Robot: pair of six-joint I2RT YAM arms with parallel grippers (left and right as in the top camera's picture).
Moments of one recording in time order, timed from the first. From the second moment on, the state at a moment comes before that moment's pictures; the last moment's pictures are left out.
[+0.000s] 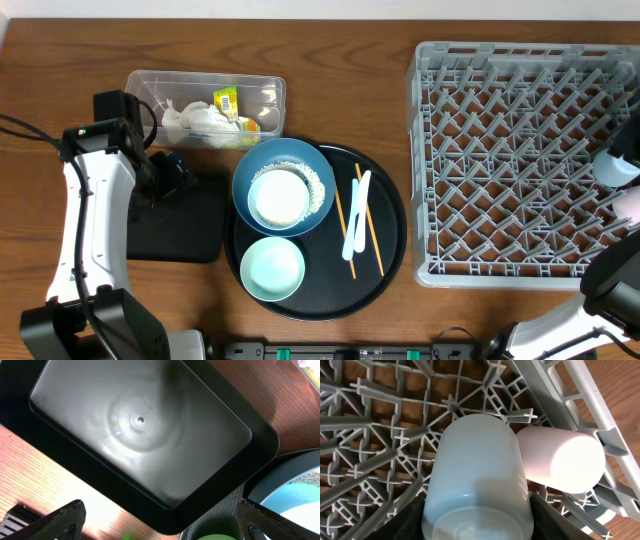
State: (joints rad) left arm 0.22 1.54 1.27 -1.21 -0.06 -0.44; right arm -0.57 1.87 1.71 -1.11 0.10 0.07
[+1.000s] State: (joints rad) left arm 0.22 1.54 1.27 -1.21 -0.06 -0.44; right arm -0.60 1.87 1.71 -1.08 0.10 0.08
